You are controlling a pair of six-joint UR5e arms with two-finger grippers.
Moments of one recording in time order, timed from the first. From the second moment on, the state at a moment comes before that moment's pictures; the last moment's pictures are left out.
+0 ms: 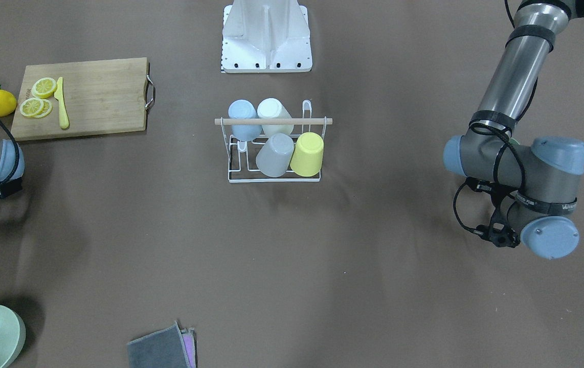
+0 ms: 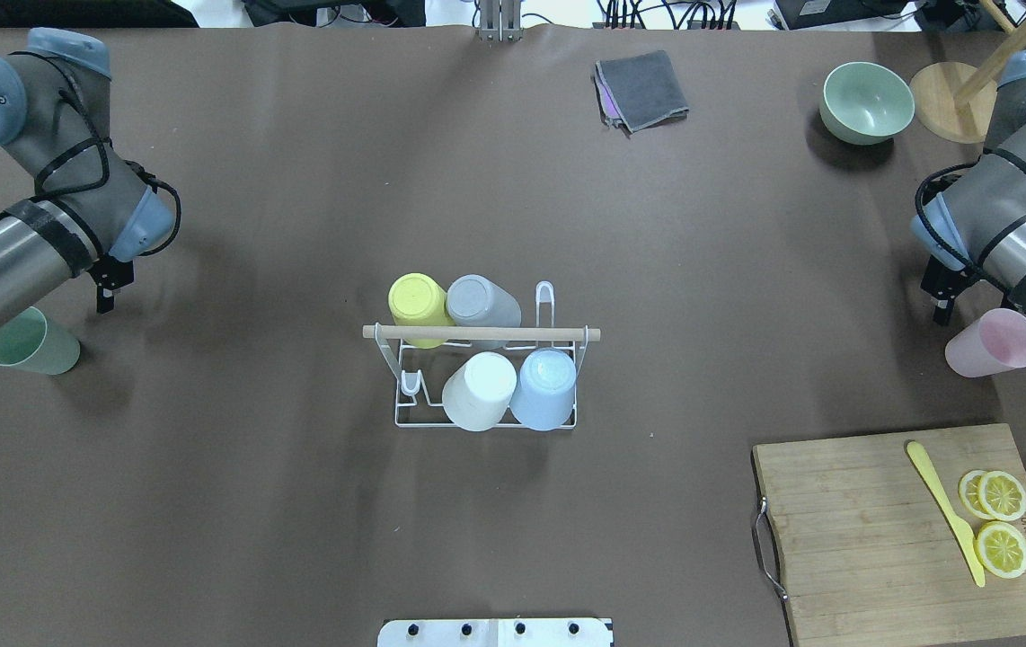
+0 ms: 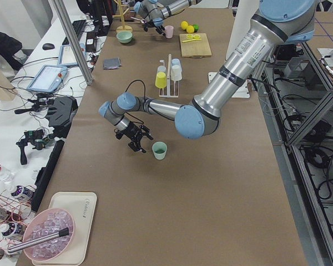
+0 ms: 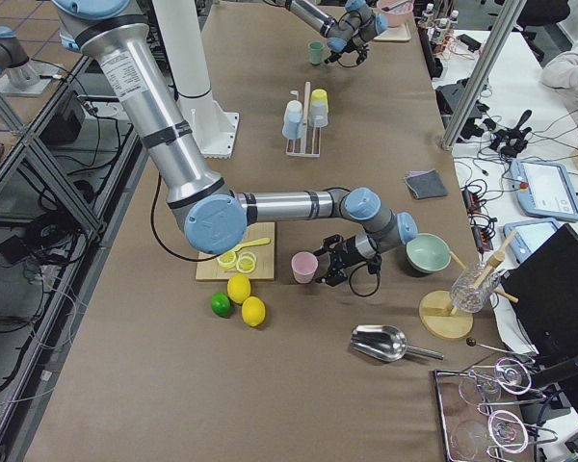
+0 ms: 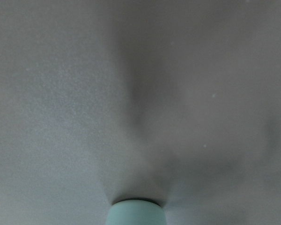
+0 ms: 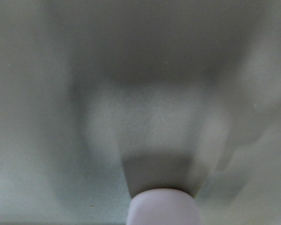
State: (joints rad) left arm -0.99 -2.24 -1.03 -0.92 -2.26 0.26; right arm 1.10 -1.09 1.12 -2.24 2.40 -0.22
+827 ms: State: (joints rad) left arm -0.96 -2.24 -0.98 -0.91 -2.25 0.28; right arm 1.09 -1.09 1.10 -2.26 2.38 -0.24
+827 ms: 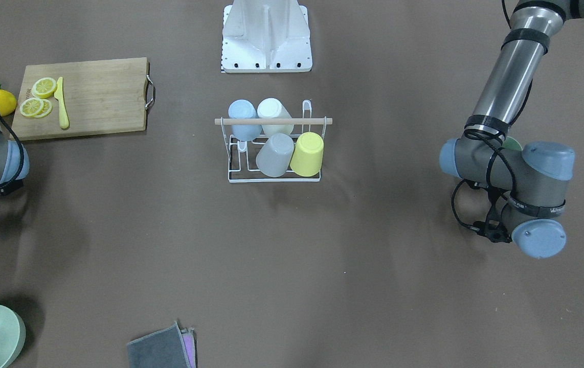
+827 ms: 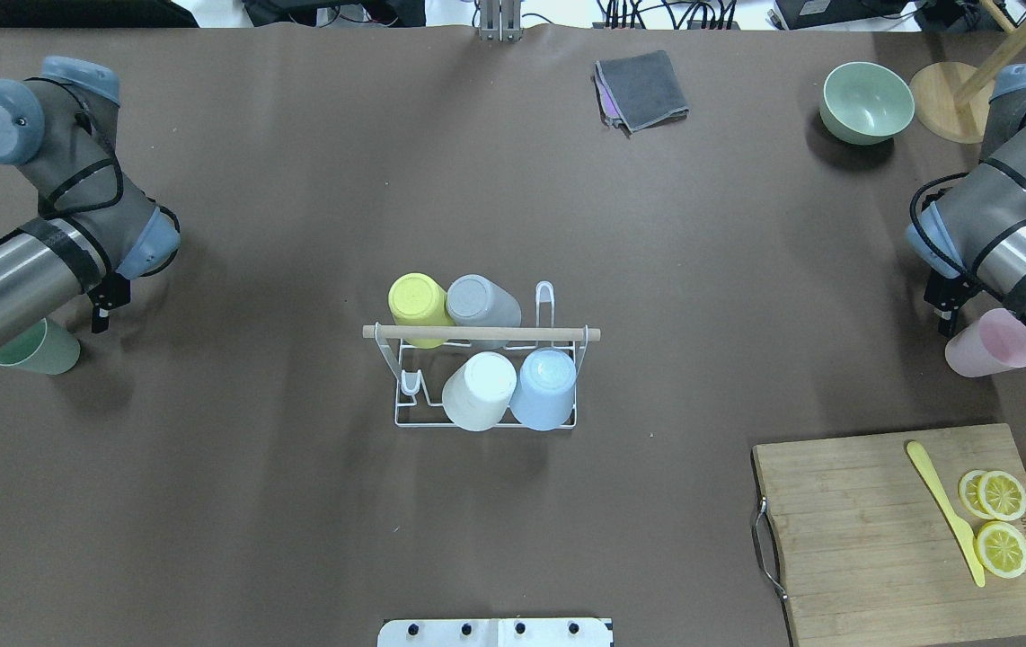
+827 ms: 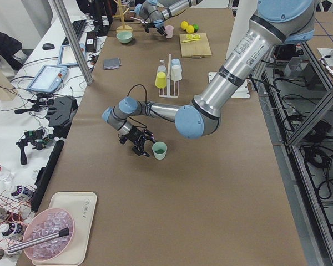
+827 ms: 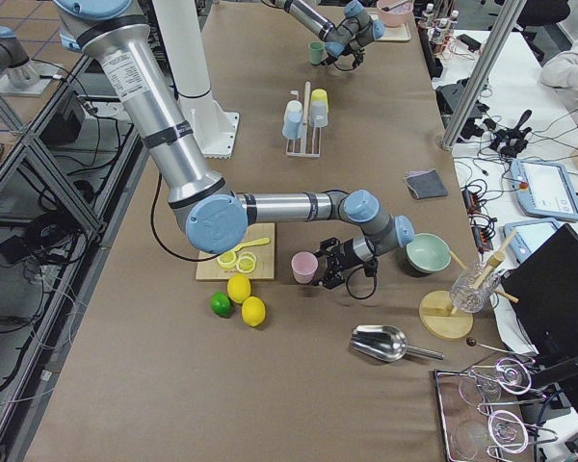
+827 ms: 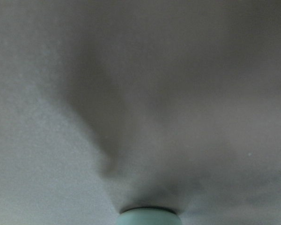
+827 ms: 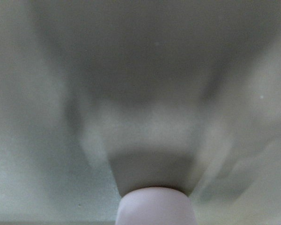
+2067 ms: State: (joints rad) left arm -0.96 -2.26 -0.96 -0.82 -2.23 0.37; right arm 1.07 -1.10 1.06 -2.27 2.39 -0.24
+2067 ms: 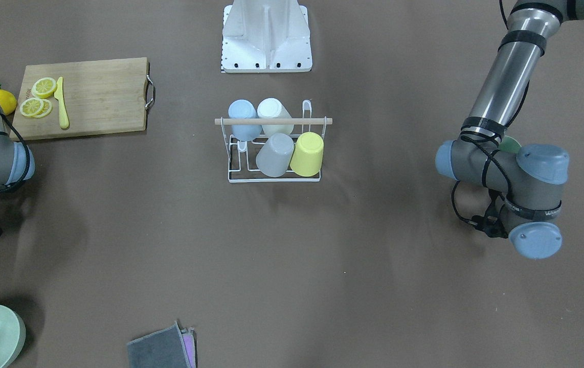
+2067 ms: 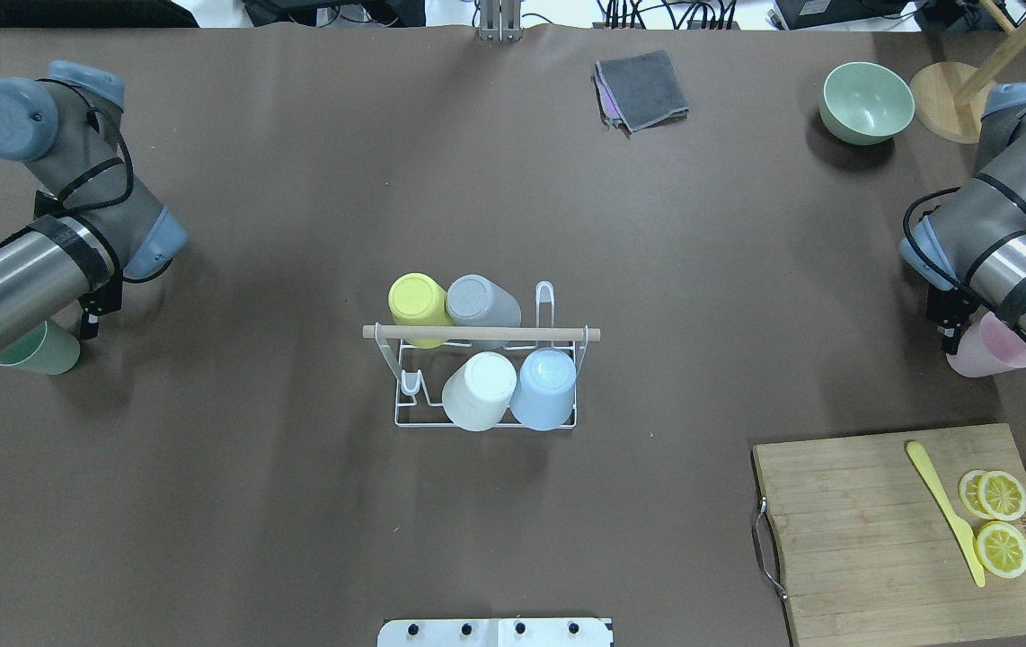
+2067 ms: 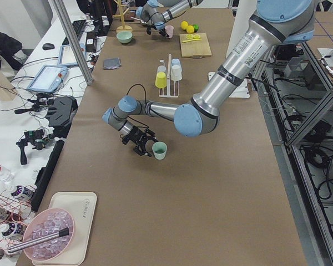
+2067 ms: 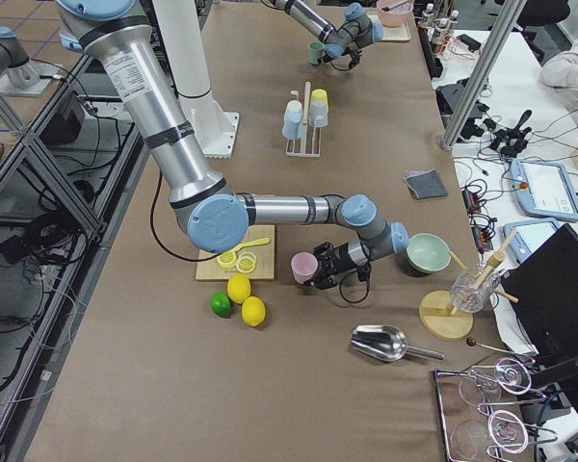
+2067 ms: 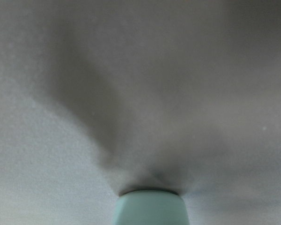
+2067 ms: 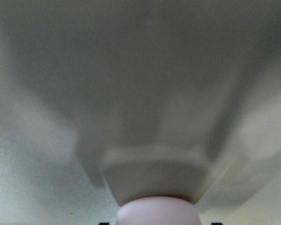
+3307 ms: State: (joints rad) left arm -0.93 -2.25 -0.95 -0.80 -2.20 0.40; right arm 1.19 -1.09 1.09 -2.27 2.44 -0.38
